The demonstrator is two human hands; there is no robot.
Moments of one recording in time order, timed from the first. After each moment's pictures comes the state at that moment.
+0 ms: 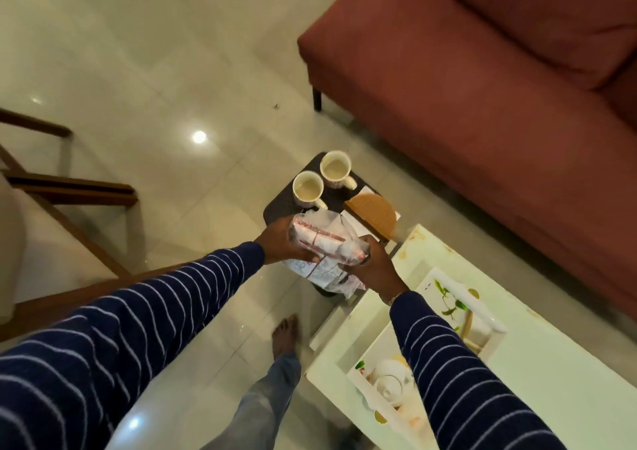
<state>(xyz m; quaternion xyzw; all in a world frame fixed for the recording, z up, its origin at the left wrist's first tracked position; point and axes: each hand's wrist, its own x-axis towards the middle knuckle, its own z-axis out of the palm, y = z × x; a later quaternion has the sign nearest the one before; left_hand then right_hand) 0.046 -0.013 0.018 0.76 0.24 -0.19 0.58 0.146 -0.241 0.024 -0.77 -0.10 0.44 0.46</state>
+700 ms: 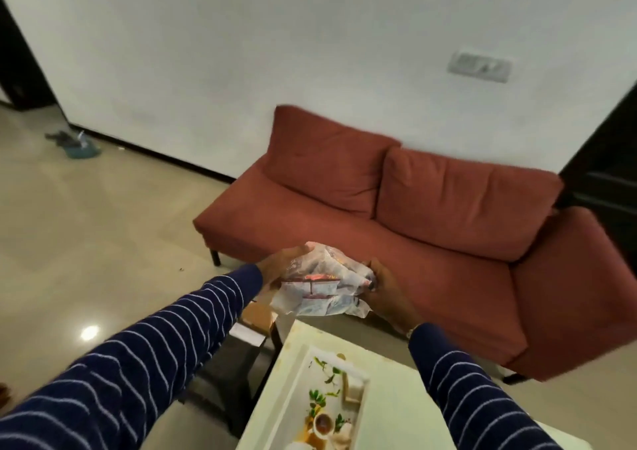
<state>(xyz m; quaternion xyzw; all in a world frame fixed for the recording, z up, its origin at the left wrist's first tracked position) 0.127 -0.271 0.379 0.67 0.16 -0.21 0.69 0.159 -0.528 0.367 -0.81 -0.20 0.14 0.53</state>
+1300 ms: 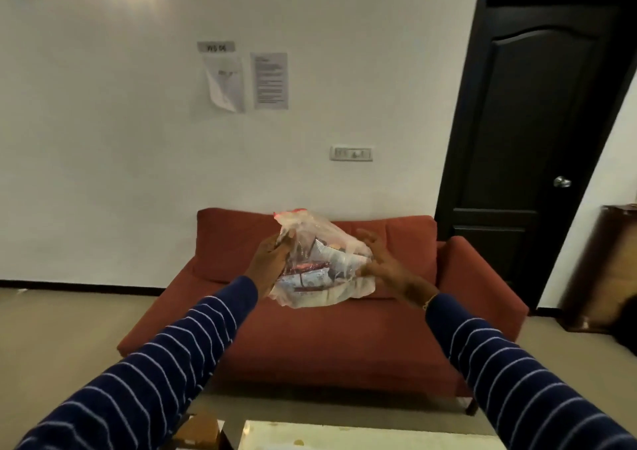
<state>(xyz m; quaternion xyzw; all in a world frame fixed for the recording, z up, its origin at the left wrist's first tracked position) 0.124 -0.446 0.582 0.74 -0.11 0.08 0.66 0.122 -0.704 0.581 -0.75 -0.20 0.07 0.63</state>
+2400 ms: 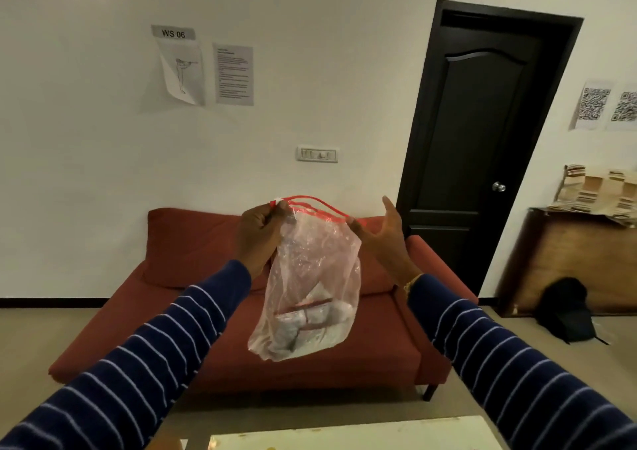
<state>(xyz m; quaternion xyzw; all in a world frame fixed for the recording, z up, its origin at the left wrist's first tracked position) 0.138 -0.449 0.618 0.69 -0.14 0.22 0.67 0.128 -0.688 0.619 -0.84 -0.02 -0.23 0.49</state>
